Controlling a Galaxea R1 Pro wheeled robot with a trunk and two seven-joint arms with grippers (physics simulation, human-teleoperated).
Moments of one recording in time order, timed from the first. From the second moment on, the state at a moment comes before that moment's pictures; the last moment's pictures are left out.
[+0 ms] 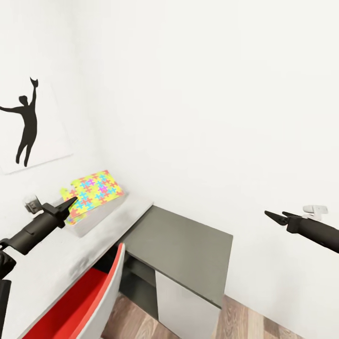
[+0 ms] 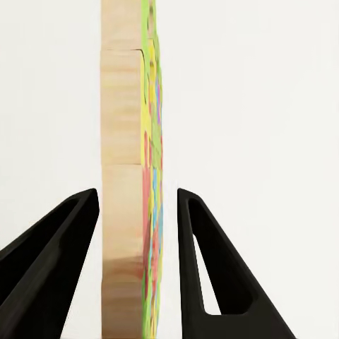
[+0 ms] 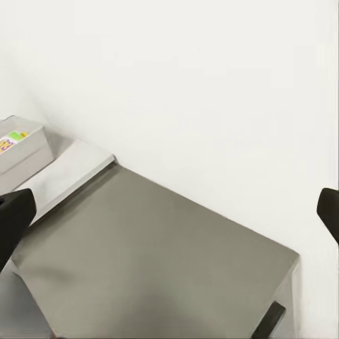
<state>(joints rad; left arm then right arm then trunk) -0.37 0.21 0.43 -1.61 1.42 0.81 -0.10 -0.46 -0.27 -0.59 -1.62 0.01 0.86 0.98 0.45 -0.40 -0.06</state>
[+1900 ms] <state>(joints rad) -0.33 0.29 0.49 -1.61 1.57 0.83 -0.08 -0.45 -0.27 -0.58 -1.61 0.01 0.85 0.98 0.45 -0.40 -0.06</state>
